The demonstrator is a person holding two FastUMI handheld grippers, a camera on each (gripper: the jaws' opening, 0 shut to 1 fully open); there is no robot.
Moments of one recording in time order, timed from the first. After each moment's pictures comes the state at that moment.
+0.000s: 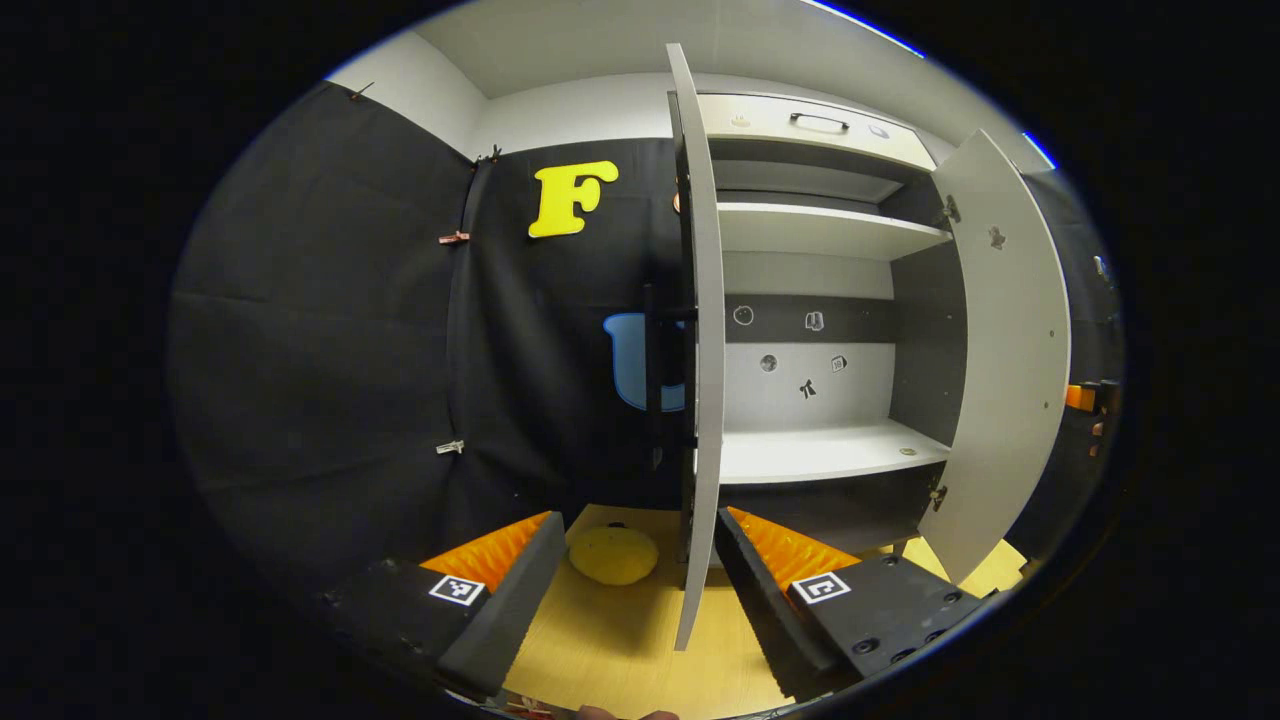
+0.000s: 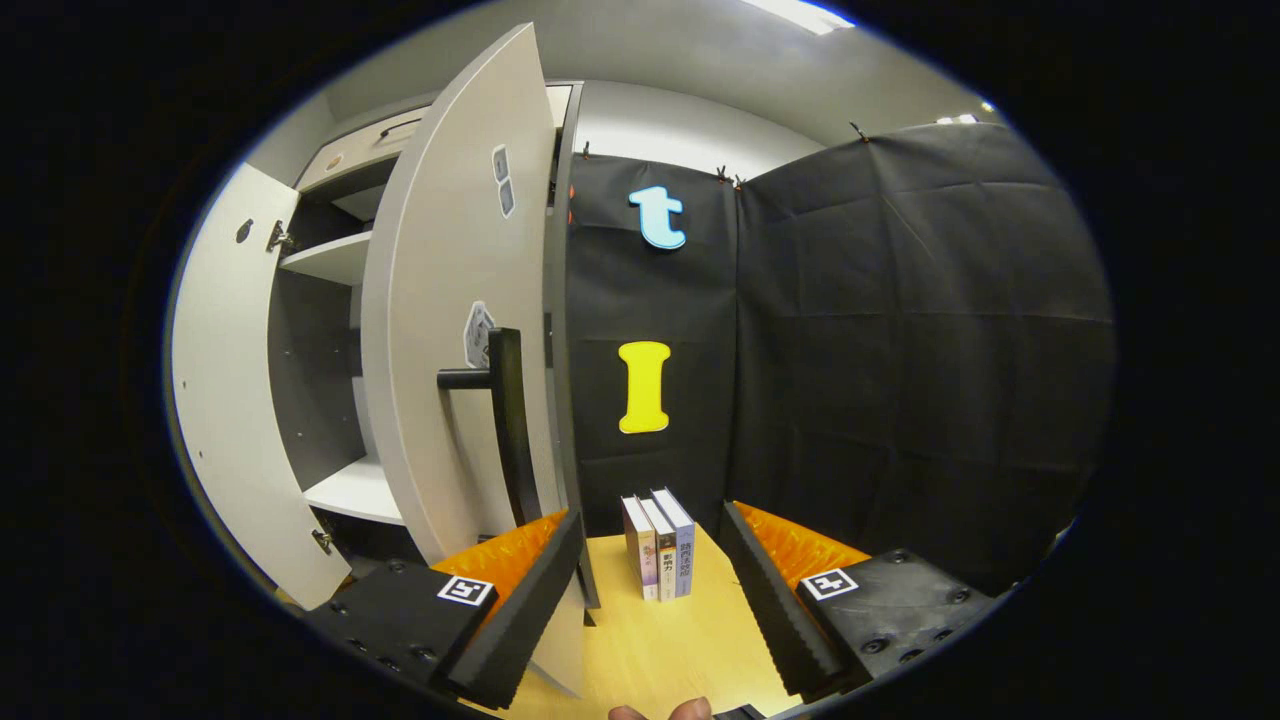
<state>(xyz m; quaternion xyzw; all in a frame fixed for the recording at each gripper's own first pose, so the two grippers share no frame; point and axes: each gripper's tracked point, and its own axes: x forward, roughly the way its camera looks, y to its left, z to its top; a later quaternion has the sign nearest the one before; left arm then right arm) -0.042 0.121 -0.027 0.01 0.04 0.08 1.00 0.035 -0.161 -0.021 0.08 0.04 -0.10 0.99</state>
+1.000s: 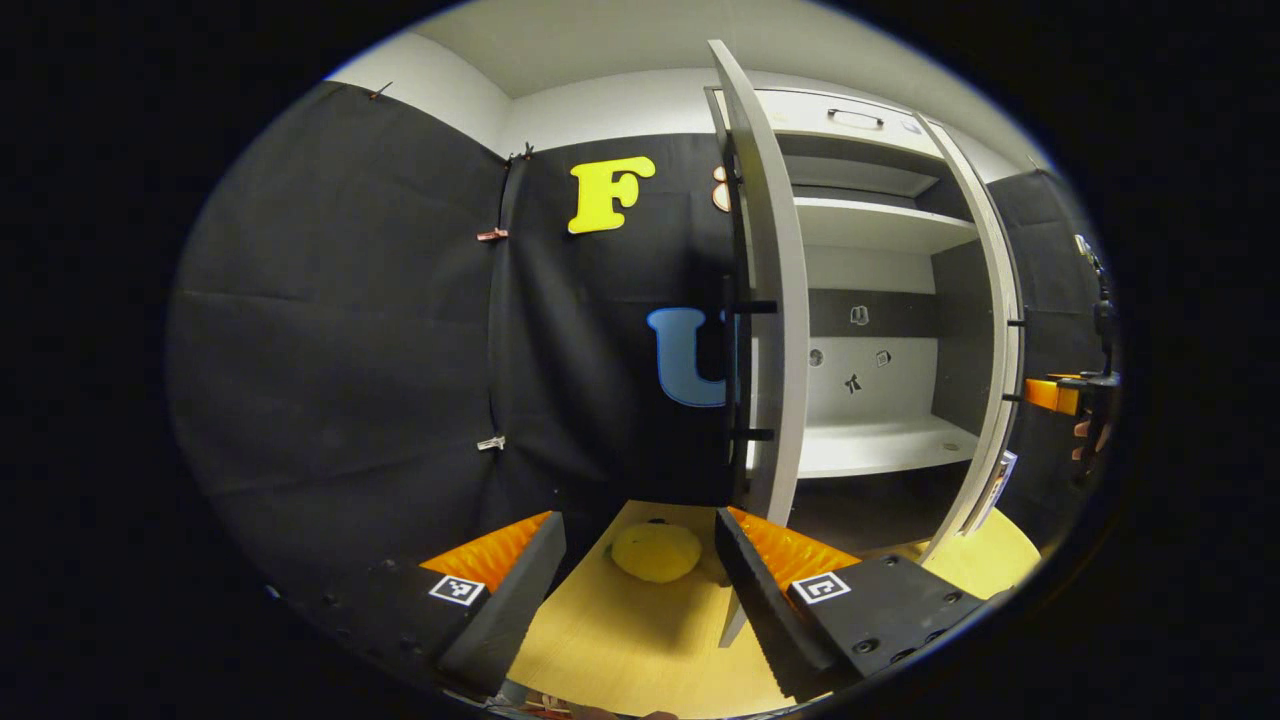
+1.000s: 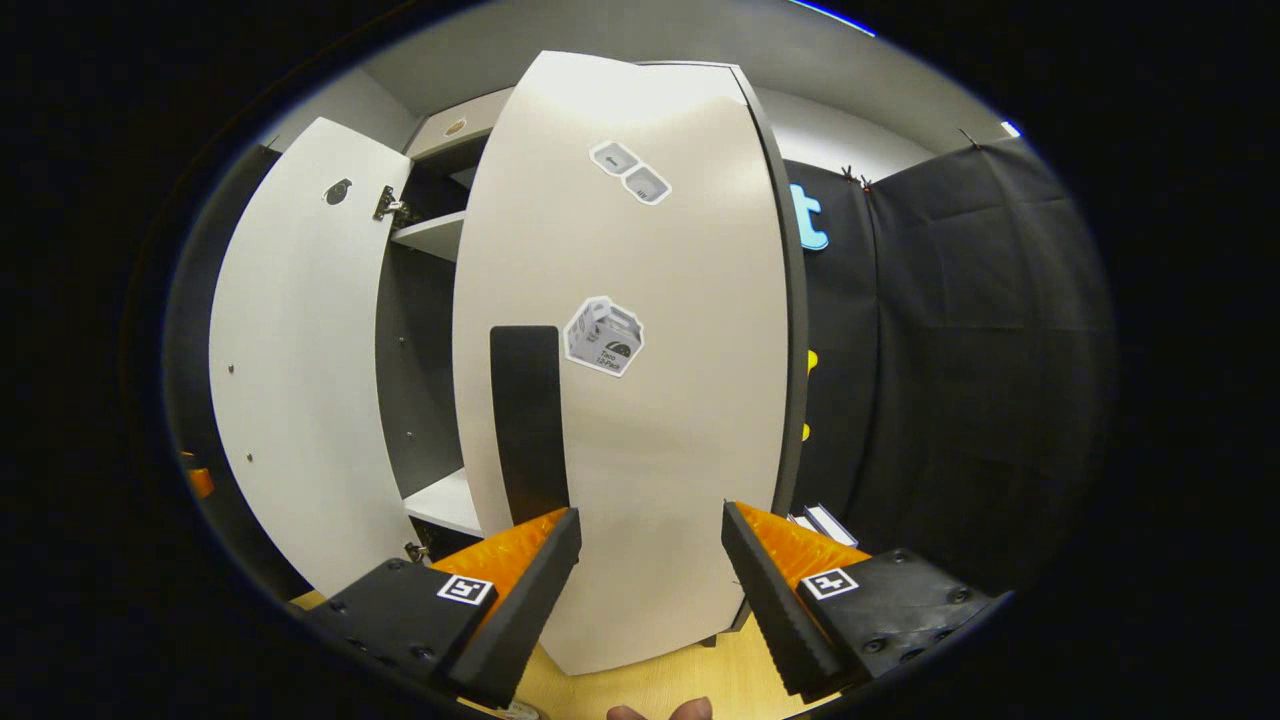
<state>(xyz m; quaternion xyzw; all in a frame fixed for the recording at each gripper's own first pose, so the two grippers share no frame) -0.049 0.167 -0.032 0.01 0.04 0.14 0.99 0.109 0.007 -0.007 0.07 0.03 0.05 1.00</state>
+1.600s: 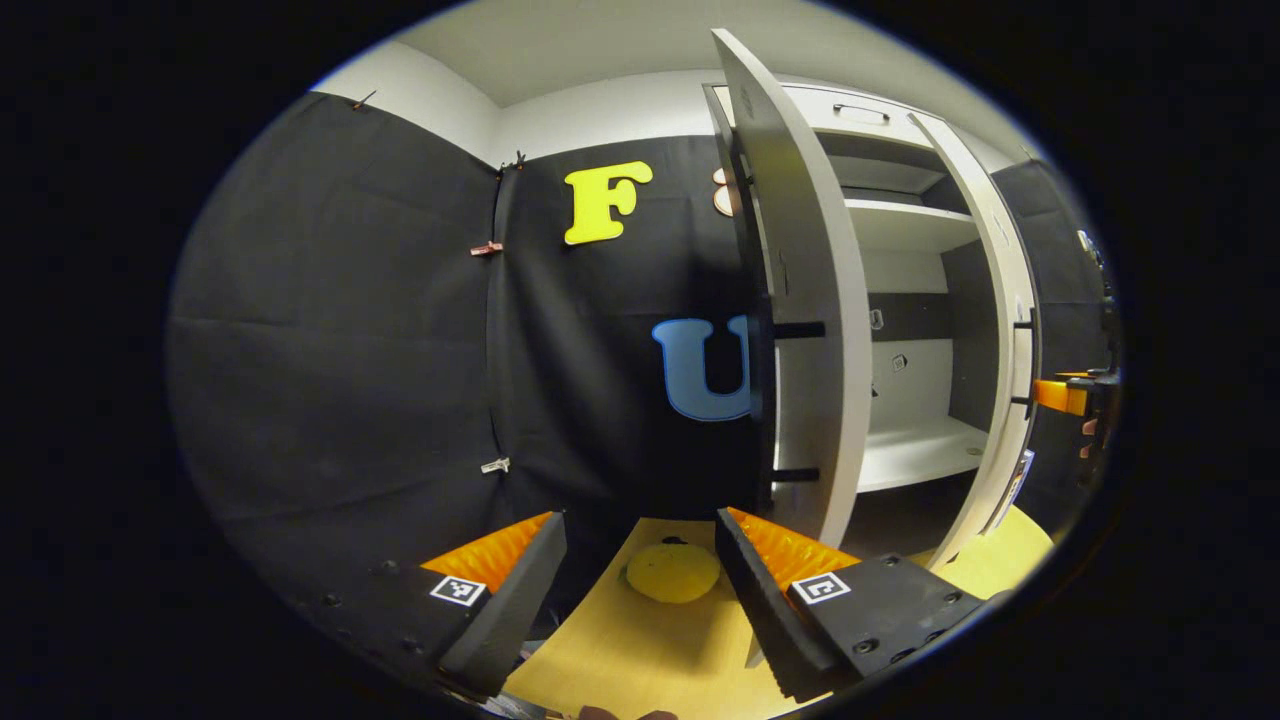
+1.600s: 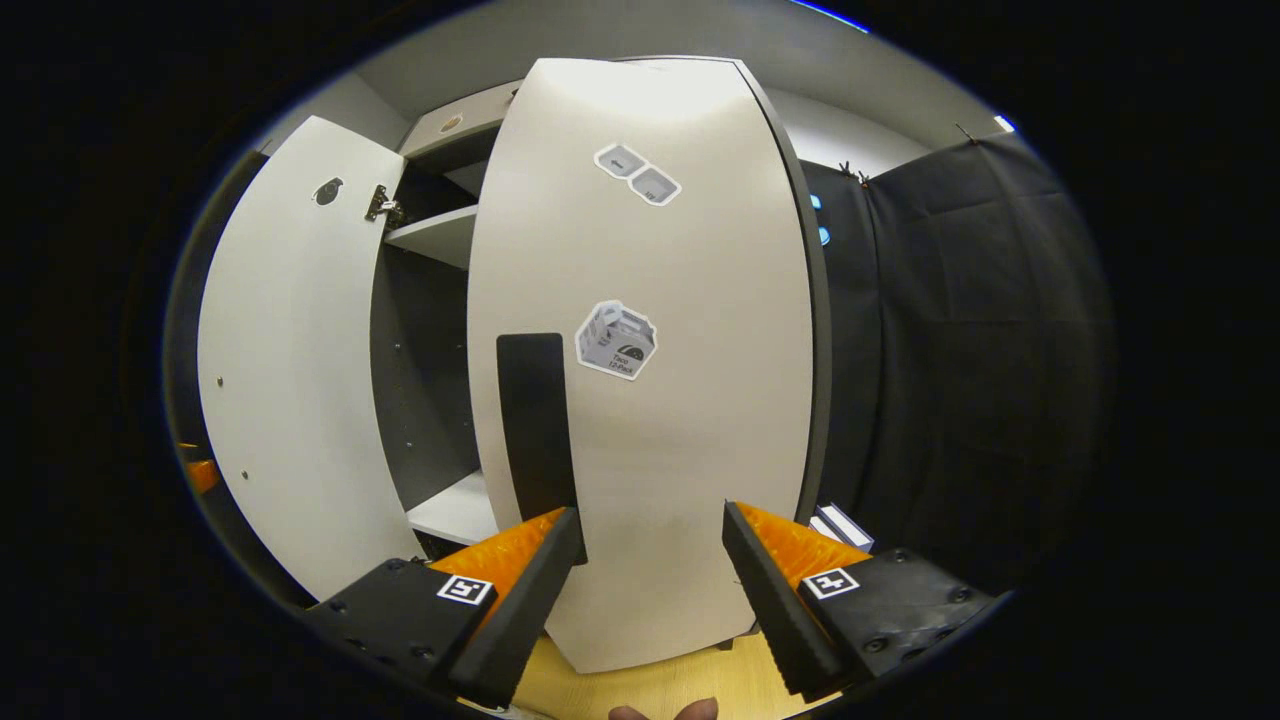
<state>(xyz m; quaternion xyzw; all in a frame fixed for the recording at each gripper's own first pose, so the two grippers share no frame) 0.001 0.196 -0.004 0.04 0.03 0.13 0.99 0.113 0.022 -0.001 0.08 0.02 0.04 1.00</state>
